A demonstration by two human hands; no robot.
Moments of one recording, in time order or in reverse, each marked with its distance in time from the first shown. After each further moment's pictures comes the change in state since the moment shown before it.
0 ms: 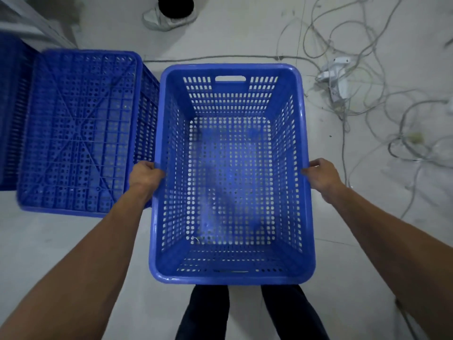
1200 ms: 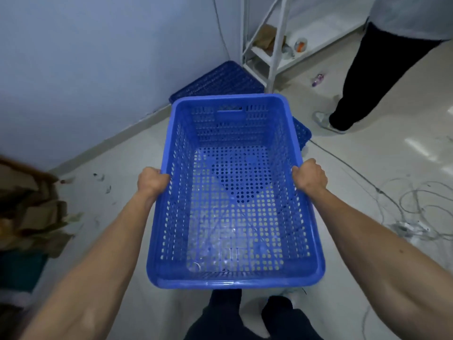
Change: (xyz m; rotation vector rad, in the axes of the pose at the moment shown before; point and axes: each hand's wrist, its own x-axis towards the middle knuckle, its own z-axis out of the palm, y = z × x) left_hand -0.310 -0.291 -0.405 -0.385 0.465 -0.340; right_hand -0.470 -0.236 0.130 -0.814 -0.017 -0.878
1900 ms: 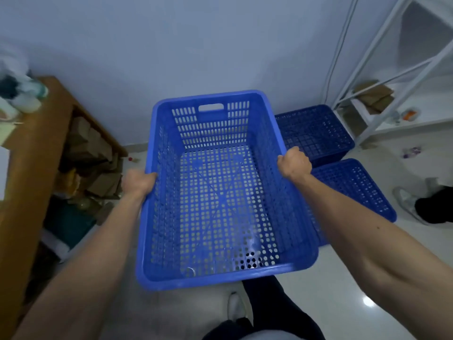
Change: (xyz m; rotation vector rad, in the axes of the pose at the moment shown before) left_hand 0.139 -0.142 -0.224 -0.111 0.328 -0.359; right_hand -0.007 -0.406 0.089 -0.121 -0.111 -0.485
